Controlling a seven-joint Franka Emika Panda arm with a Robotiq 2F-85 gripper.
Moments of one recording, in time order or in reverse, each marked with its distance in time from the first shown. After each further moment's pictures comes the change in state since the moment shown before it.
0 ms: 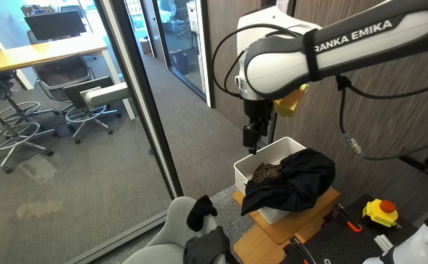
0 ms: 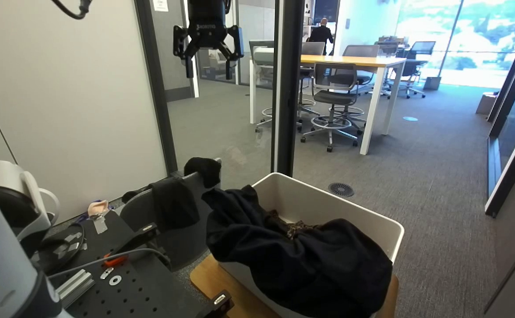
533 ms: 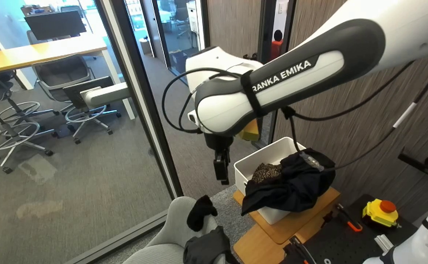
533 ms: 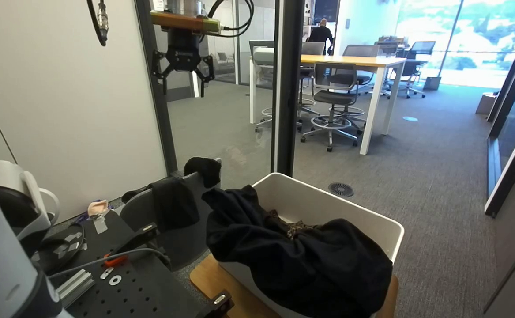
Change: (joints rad) arm 0.101 0.244 0.100 0.131 0.025 0.047 -0.240
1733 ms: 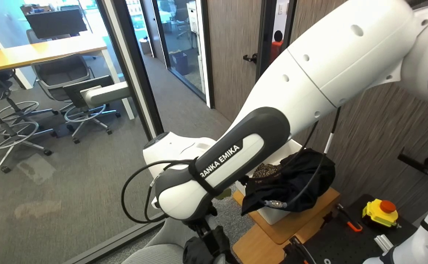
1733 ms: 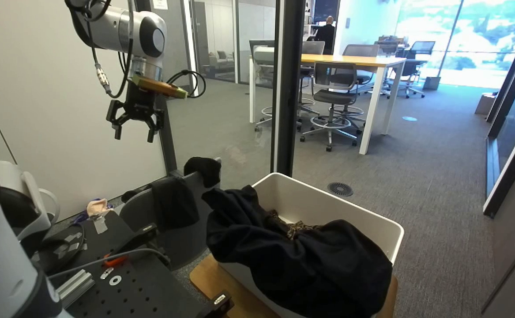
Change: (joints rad) arm 0.084 0.382 0.192 0.103 0.007 0.050 -0.365
